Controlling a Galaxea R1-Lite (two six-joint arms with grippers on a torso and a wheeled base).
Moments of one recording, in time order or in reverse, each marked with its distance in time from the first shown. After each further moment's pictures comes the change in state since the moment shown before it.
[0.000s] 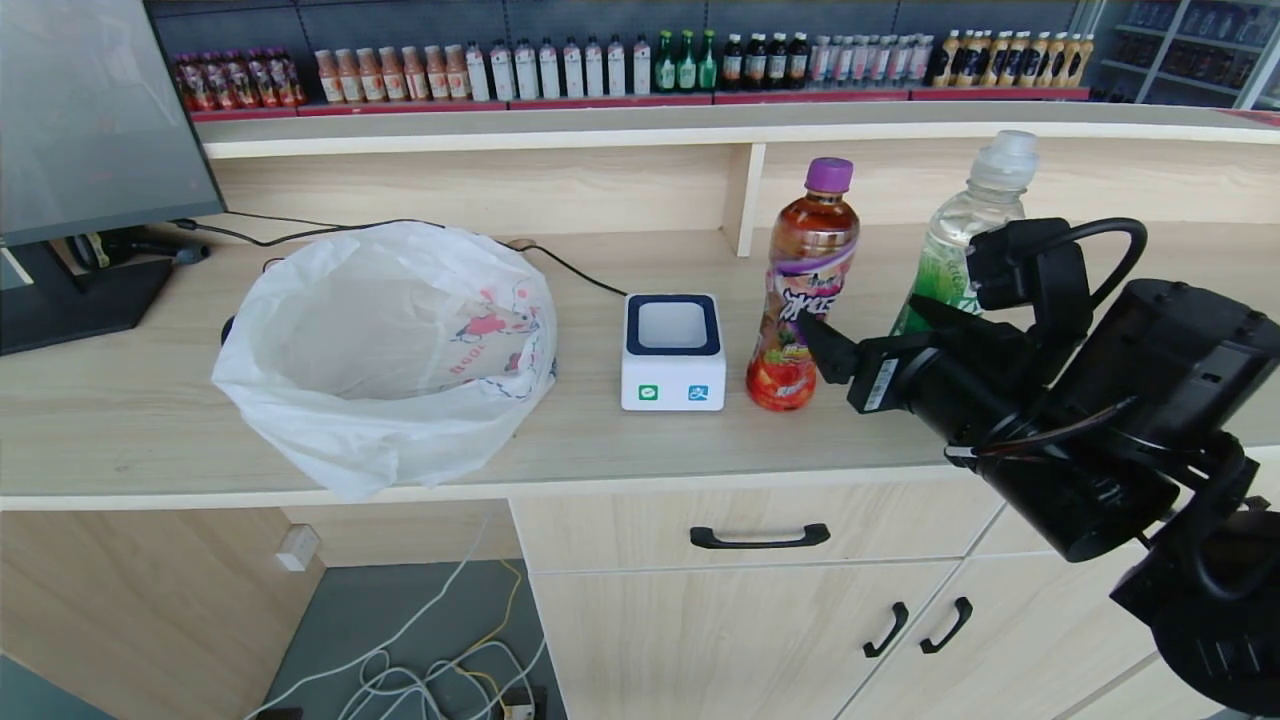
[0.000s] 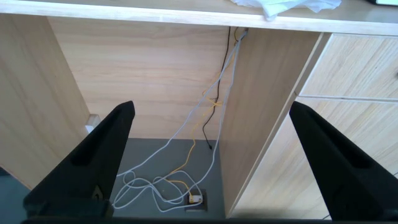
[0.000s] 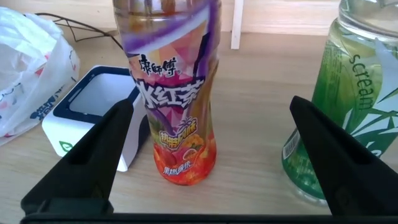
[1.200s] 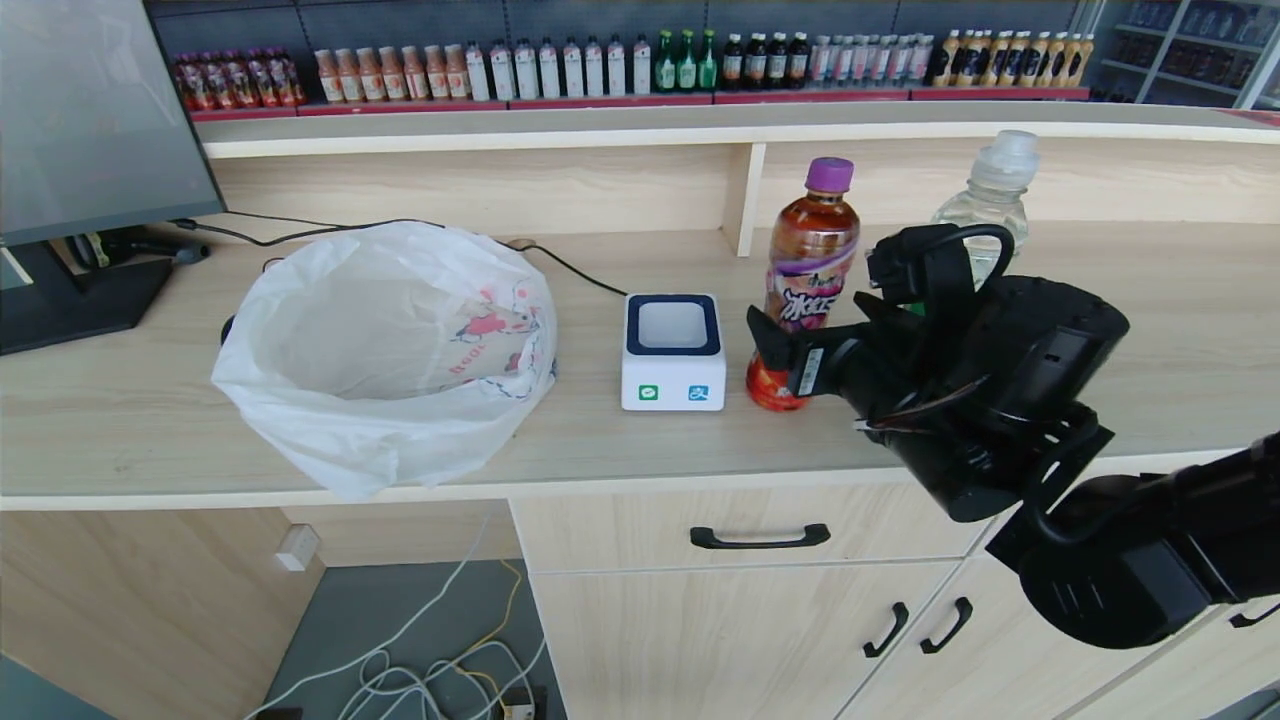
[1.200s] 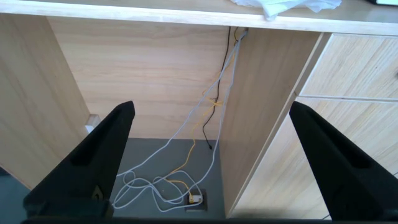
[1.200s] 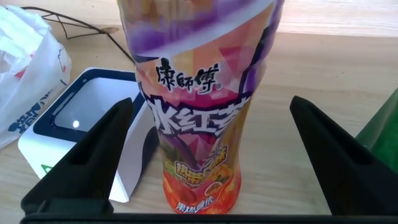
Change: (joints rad) left arm 0.000 0.000 0.000 0.000 0.000 0.000; right arm 0.016 0.165 -0.163 -0.003 -0.030 -0.017
